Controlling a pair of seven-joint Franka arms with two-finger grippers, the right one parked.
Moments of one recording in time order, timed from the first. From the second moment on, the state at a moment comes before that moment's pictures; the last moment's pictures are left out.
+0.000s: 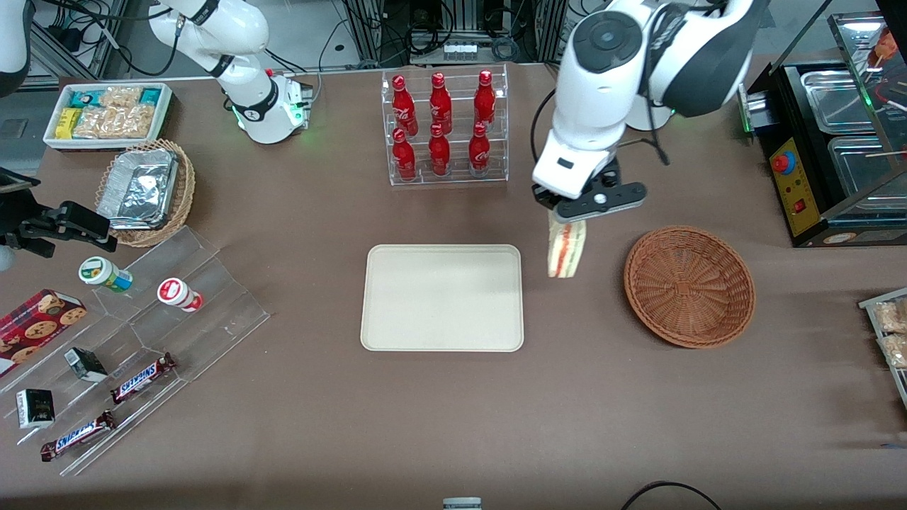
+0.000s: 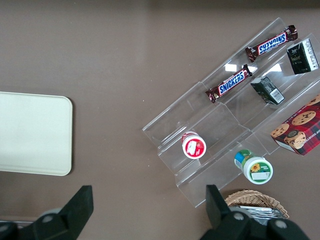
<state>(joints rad) -0.65 0.12 0.02 -1.70 0.08 1.81 -0.84</state>
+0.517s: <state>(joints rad) -0.75 0.34 0.02 -1.66 0.08 1.95 -0.90</state>
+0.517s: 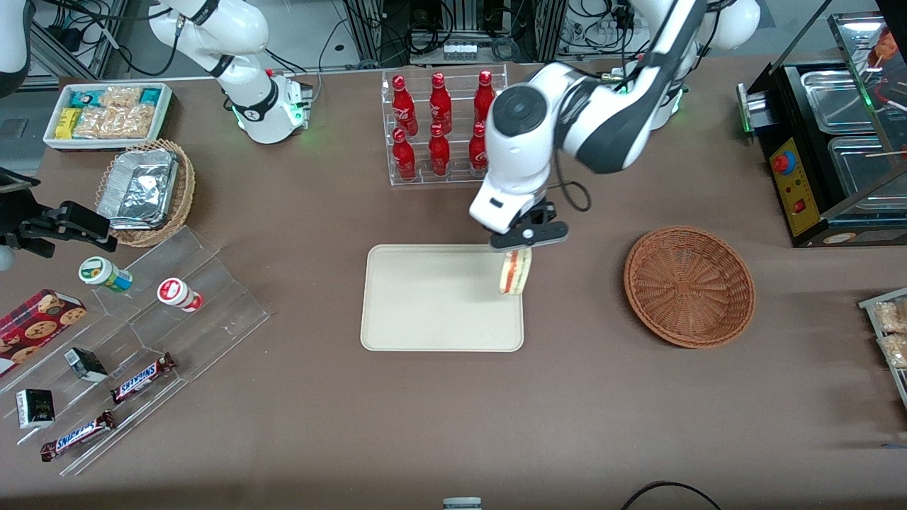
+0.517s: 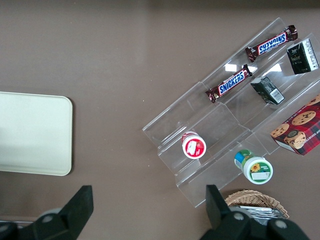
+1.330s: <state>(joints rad) -0.80 0.59 0.02 -1.51 0.12 2.05 -1.06</state>
